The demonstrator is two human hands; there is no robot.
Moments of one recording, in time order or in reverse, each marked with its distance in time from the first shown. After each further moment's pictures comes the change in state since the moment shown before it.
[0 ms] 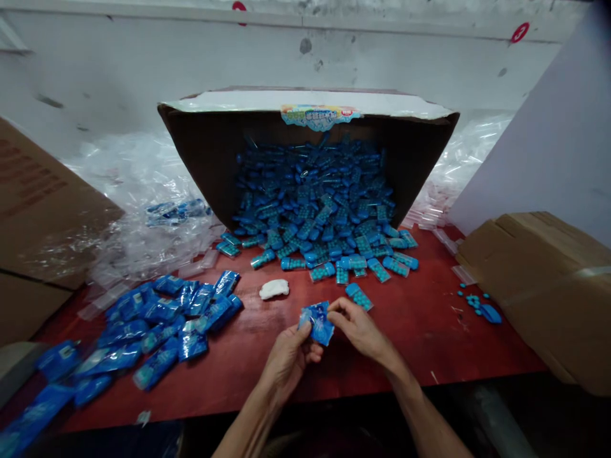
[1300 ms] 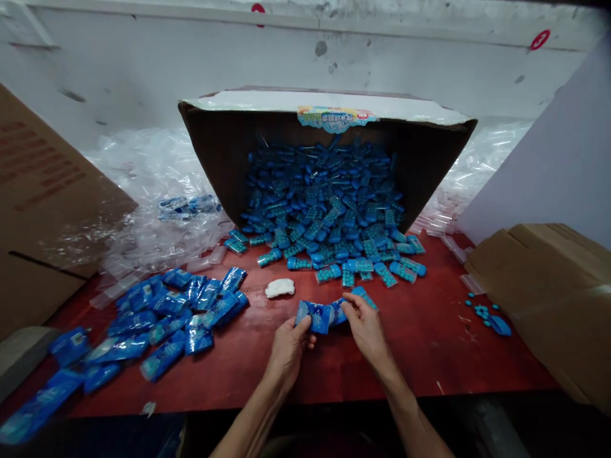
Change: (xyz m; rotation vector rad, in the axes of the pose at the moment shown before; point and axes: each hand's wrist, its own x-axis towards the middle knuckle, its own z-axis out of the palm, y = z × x) left_hand 0.018 -0.004 -0.010 0.049 0.207 0.175; right_hand 0.005 0.017 0.020 -0.145 0.330 0.080
